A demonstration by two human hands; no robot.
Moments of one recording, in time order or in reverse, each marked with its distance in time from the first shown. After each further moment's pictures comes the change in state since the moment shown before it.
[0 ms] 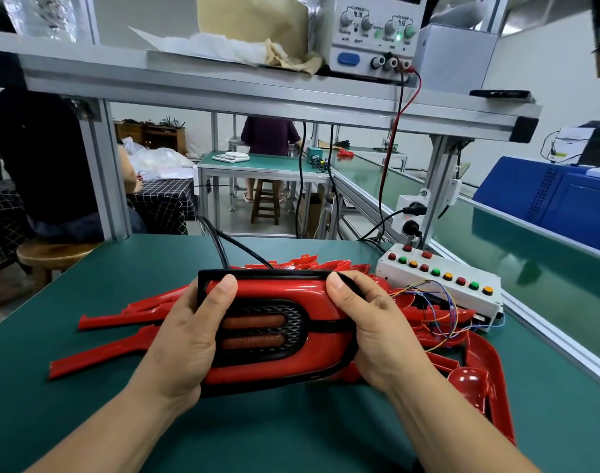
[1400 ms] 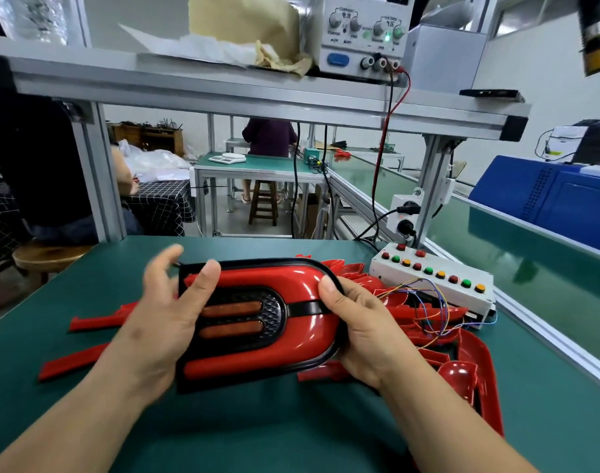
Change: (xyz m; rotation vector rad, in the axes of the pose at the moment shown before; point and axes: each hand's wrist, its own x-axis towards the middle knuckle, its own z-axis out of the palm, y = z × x) left_hand -0.002 0.024 -0.002 0.233 0.221 0.012; right_hand 0.002 0.000 -0.008 0.097 -0.126 0.127
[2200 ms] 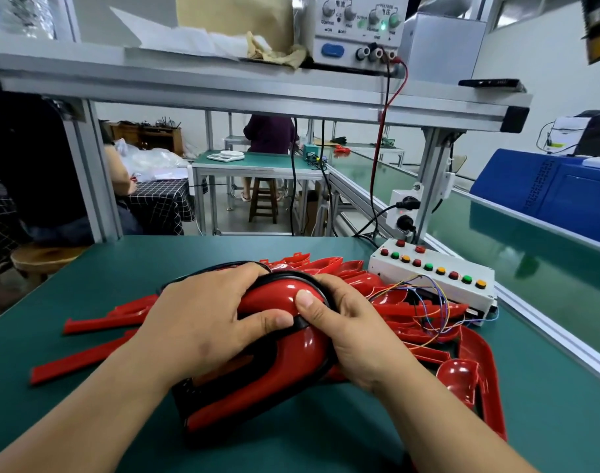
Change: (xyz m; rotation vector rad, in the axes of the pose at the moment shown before) left_hand 0.022 0.003 0.020 1.300 -0.305 0.592; right_hand -0.005 0.004 0.002 -0.374 -0.018 -0.125
